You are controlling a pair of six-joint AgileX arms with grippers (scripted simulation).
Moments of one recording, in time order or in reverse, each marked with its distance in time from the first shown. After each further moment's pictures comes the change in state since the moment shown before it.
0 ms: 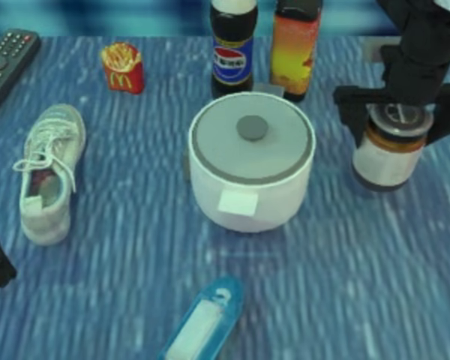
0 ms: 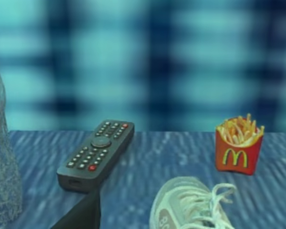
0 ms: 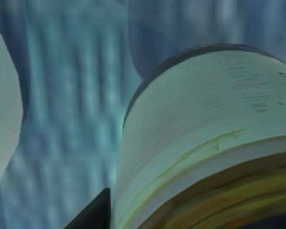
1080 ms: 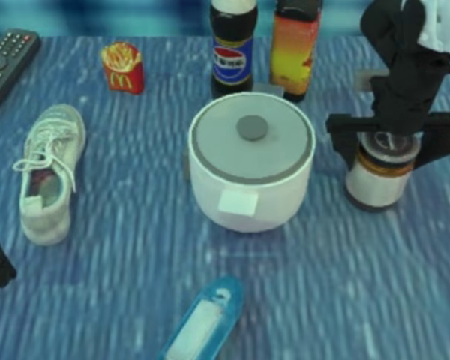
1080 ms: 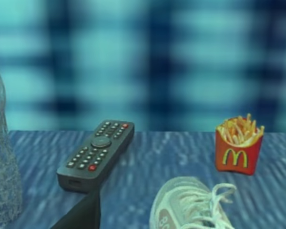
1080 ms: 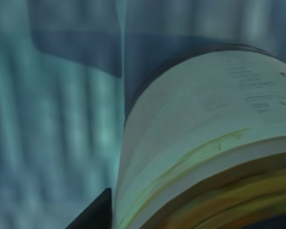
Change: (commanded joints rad) left arm 0.000 0.000 0.000 0.000 0.000 0.000; right arm 0.006 0.034 -0.142 0.178 0.002 0.003
